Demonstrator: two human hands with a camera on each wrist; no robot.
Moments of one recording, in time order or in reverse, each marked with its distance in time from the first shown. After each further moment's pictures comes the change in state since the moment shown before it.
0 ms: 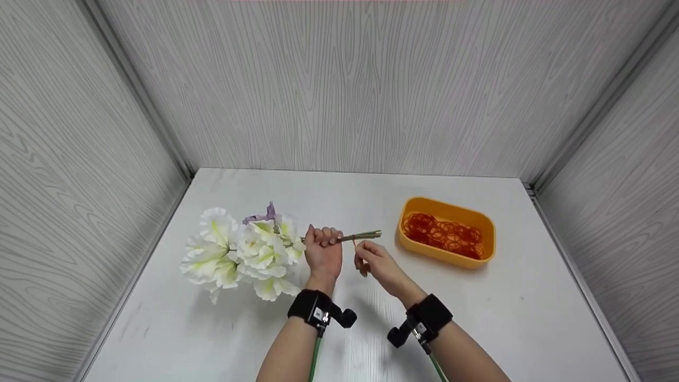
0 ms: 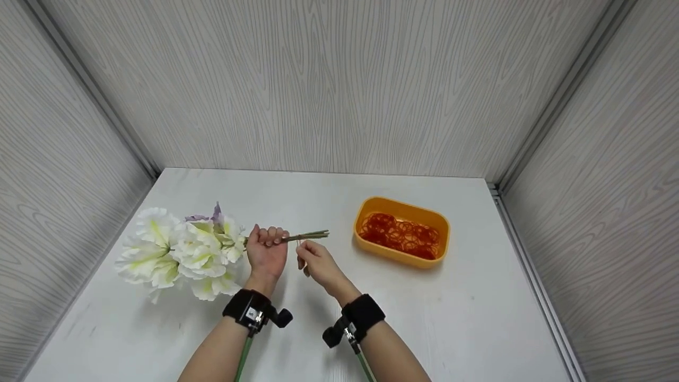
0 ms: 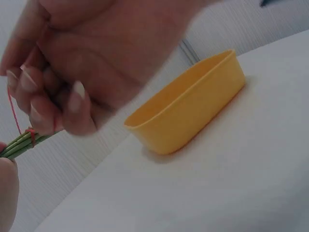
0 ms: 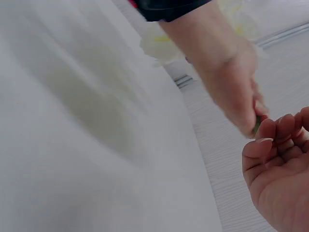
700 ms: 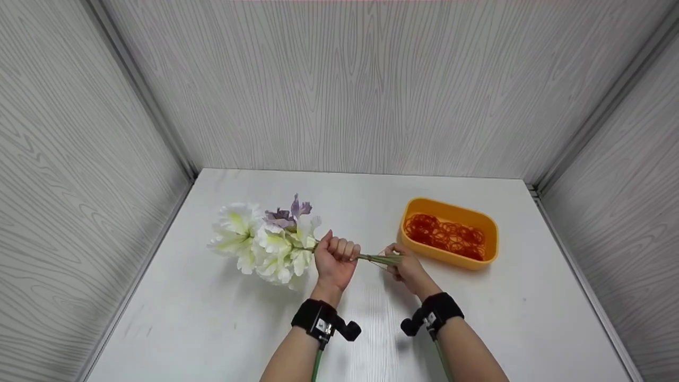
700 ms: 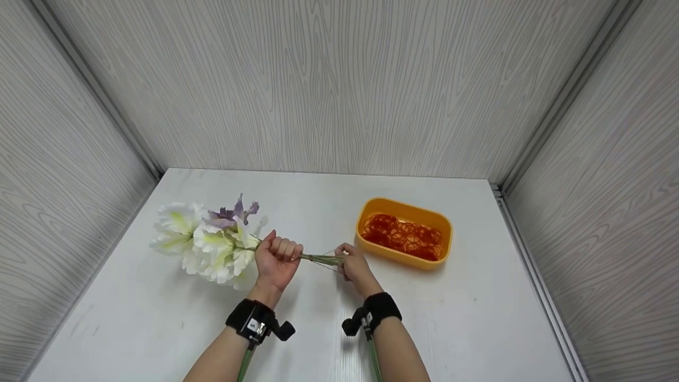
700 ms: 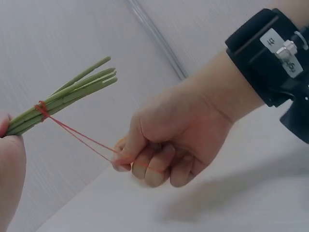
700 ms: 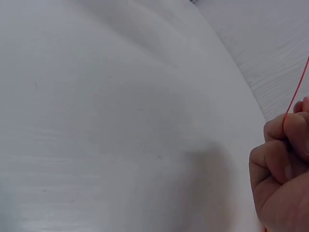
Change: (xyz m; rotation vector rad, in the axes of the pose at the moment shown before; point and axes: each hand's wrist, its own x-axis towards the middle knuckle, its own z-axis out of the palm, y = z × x) left_hand -0.024 -0.002 0.002 -0.052 -0.159 -0.303; right_hand 0.003 0.060 -0.066 0.005 0.306 0.287
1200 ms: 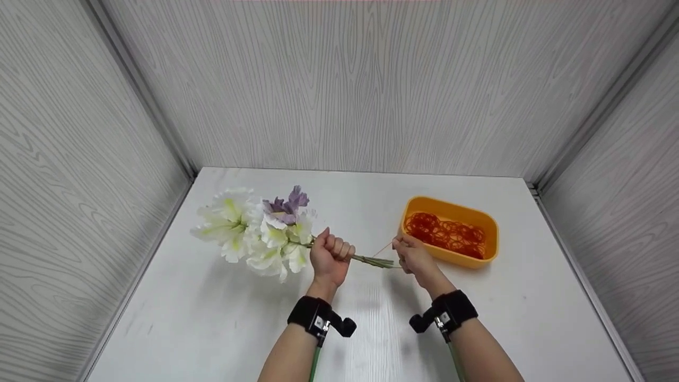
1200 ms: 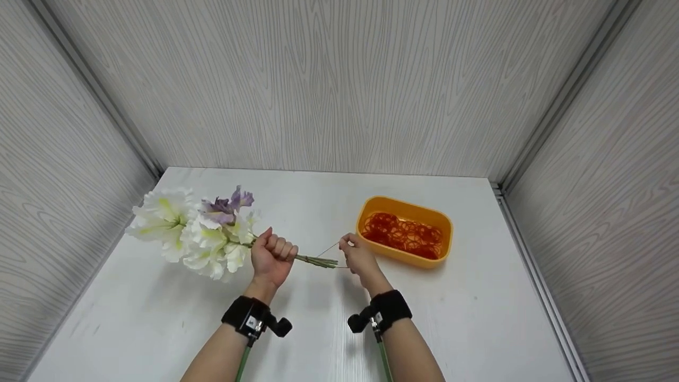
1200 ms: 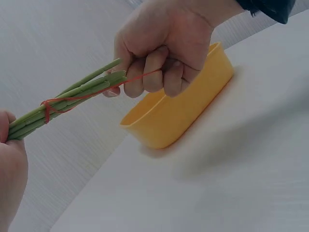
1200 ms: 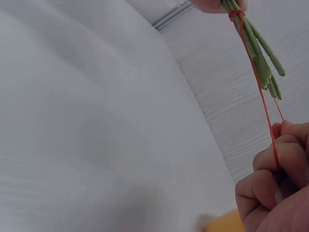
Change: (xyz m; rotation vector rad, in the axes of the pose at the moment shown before) left_hand -0.001 0.009 -0.004 0.209 -0.002 0.045; right_hand -0.021 -0.039 -0.008 0.002 0.017 -0.032
